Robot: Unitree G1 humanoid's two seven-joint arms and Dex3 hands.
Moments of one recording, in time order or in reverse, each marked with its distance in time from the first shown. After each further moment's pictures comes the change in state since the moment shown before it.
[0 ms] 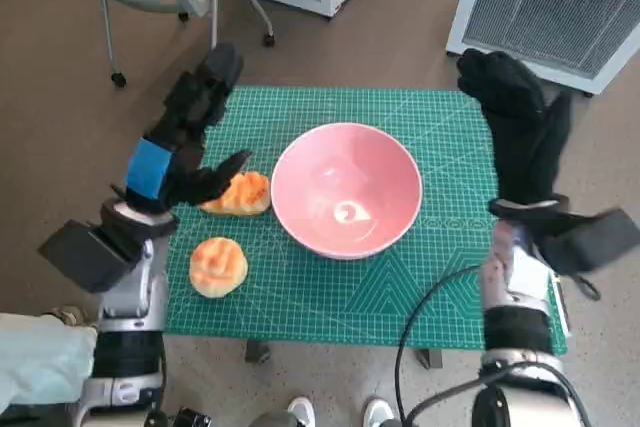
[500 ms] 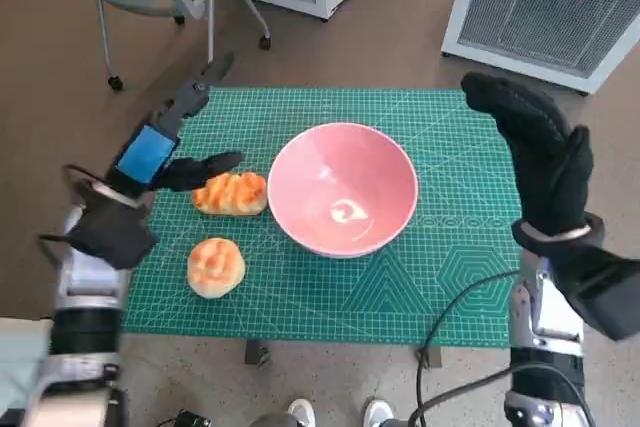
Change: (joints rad) left arm -0.099 0.240 -0.098 0.190 0.426 0.007 0.115; right arm 0.121 -0.046 0.046 -0.264 -0.006 0.098 -0.014
